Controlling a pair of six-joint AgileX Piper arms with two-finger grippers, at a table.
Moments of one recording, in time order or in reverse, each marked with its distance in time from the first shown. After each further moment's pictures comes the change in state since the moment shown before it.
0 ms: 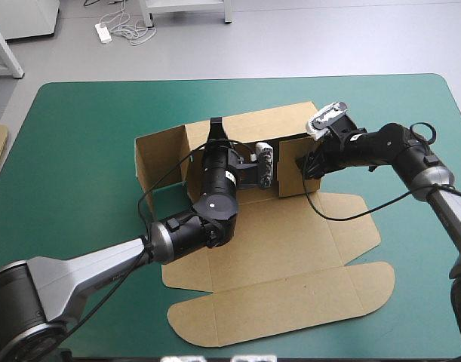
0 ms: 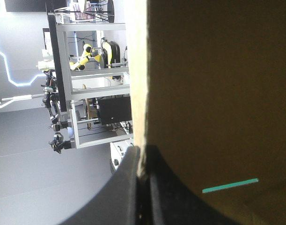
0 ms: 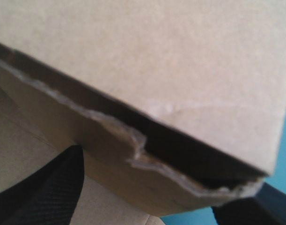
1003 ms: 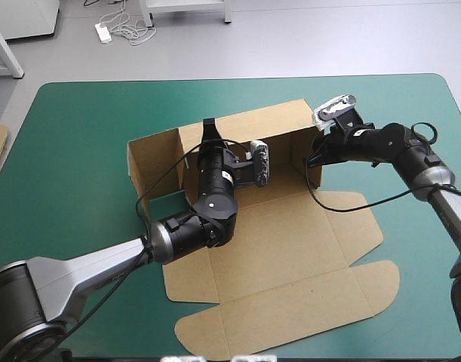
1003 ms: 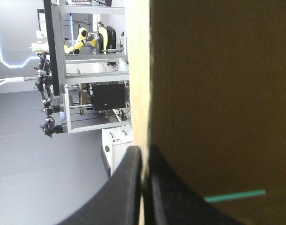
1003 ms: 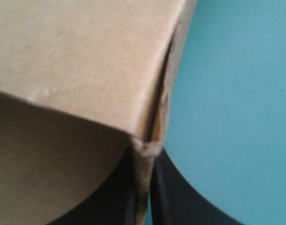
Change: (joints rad) left arm -0.001 0.000 0.001 -0.022 0.037 -0.053; right arm -0.003 0.000 0.002 0.003 -0.099 0.061
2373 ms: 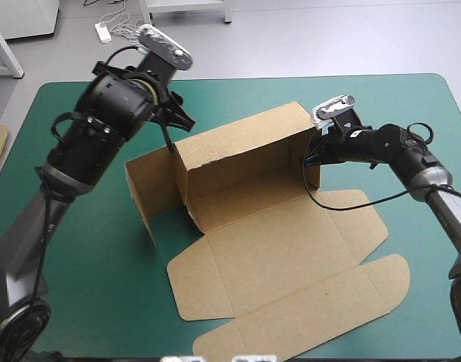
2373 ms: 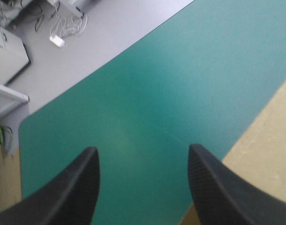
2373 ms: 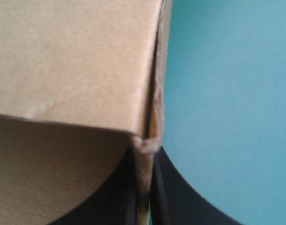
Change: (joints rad) left arm 0.362 -0.058 -0.717 -0.883 0.339 0.243; right arm 0.011 0.000 0.000 -0.032 -0.008 0.100
